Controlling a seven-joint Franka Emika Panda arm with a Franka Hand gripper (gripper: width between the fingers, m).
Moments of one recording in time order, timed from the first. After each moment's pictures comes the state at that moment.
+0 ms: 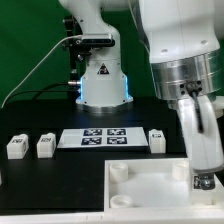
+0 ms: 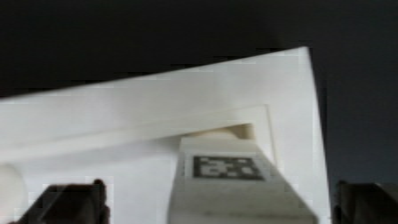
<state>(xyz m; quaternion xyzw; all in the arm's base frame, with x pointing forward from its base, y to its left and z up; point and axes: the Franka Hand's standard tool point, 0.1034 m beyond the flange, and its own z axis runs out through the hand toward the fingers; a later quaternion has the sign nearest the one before) 0.625 0.118 0.065 -0.69 0.72 0.04 0.09</state>
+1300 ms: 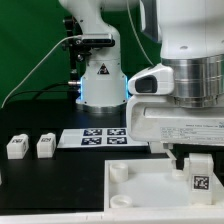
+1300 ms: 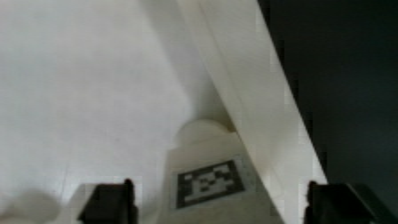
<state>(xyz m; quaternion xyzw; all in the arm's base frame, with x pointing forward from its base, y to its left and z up) 0.620 0.124 0.068 -0.96 0.27 0.01 0.05</state>
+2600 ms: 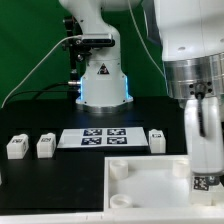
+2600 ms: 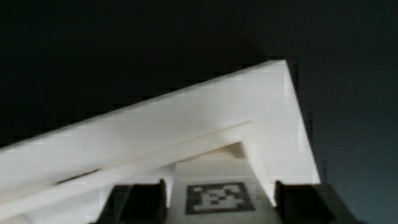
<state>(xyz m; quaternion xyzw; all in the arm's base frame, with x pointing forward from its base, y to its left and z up) 0.637 0.133 0.069 -0.57 0.82 0.04 0.07</state>
